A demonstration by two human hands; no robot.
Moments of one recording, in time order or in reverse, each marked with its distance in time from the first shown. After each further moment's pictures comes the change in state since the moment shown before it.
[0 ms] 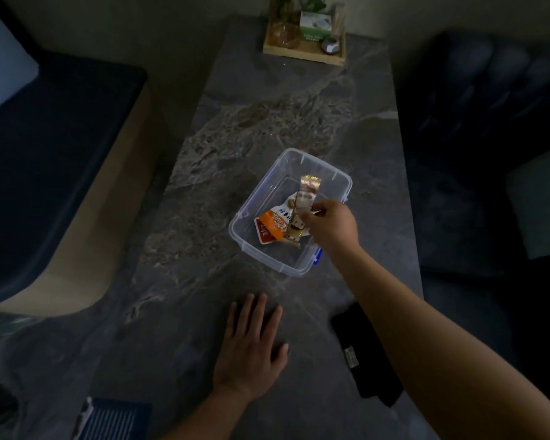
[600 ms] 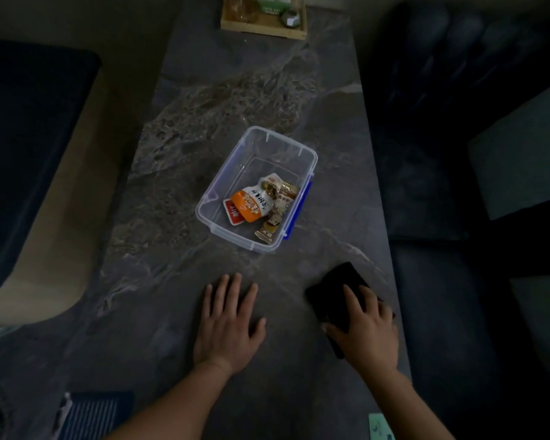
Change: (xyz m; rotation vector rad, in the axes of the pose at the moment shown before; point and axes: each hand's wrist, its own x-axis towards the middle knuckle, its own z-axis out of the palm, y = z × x) left_hand 0.001 0.002 -0.001 0.047 -0.004 -0.019; right_hand -0.164 0.192 -0.032 -0.746 -0.083 0.174
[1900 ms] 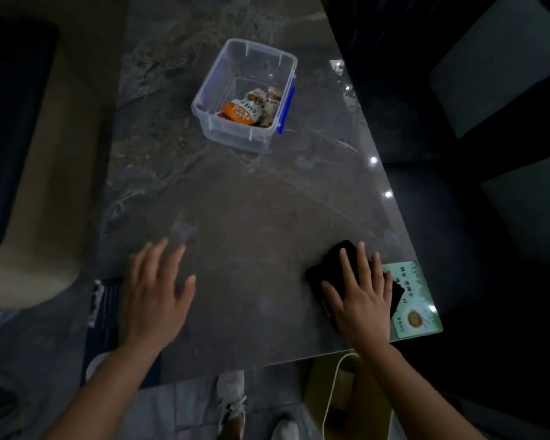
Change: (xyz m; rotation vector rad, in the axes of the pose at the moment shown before) left_hand -0.169 -0.125 -0.012 -0.135 0.191 0.019; right_hand -0.169 0.003 0.142 0.089 0.258 -0.050
